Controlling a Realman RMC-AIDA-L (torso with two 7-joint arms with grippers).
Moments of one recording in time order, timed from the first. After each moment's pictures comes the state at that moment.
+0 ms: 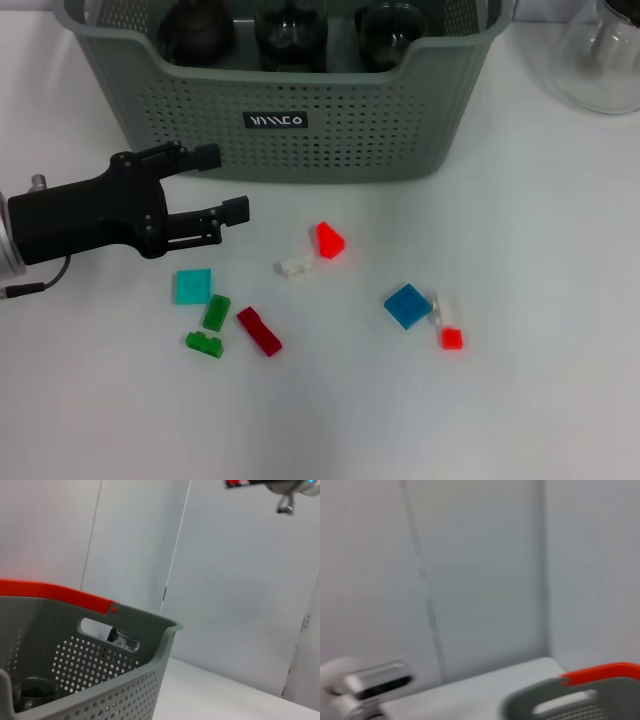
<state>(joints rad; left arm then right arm) -0.43 -2.08 0.51 0.59 1.97 1.74 -1.20 0.99 1.87 -0.76 -1.08 -1.94 -1.77 2.15</state>
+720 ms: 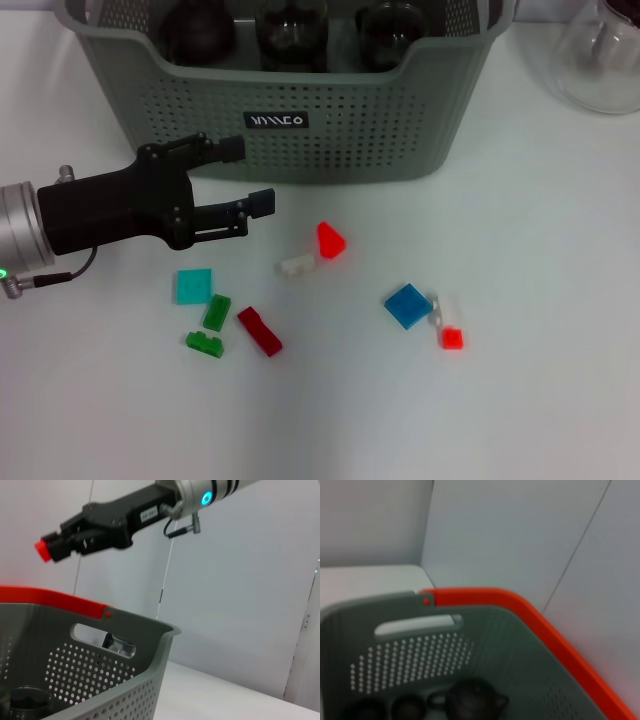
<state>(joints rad) -0.45 -2.11 0.52 0.59 1.96 1.71 -1.19 1.20 1.99 -1.05 -0.76 -2.35 -1.06 2.00</state>
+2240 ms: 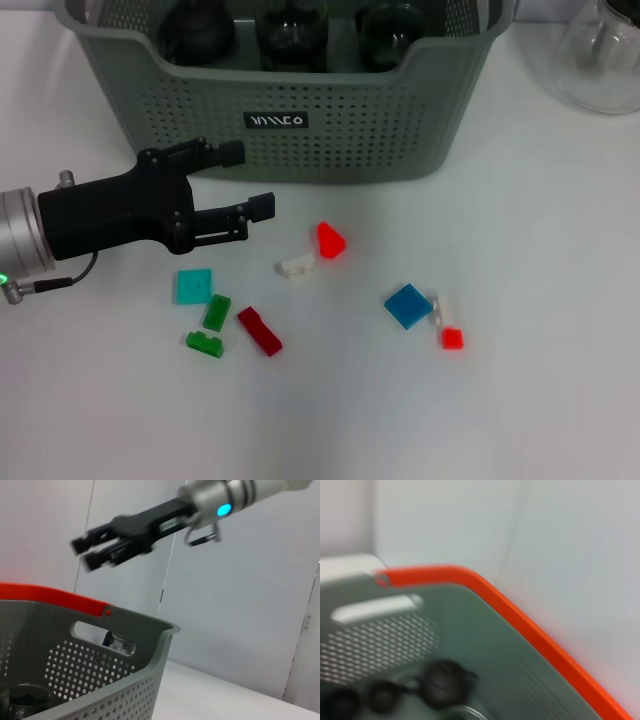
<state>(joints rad) -0.45 -2.11 0.52 0.59 1.96 1.71 -1.19 1.03 2.04 -1.05 -1.03 -2.46 -1.12 2.15</state>
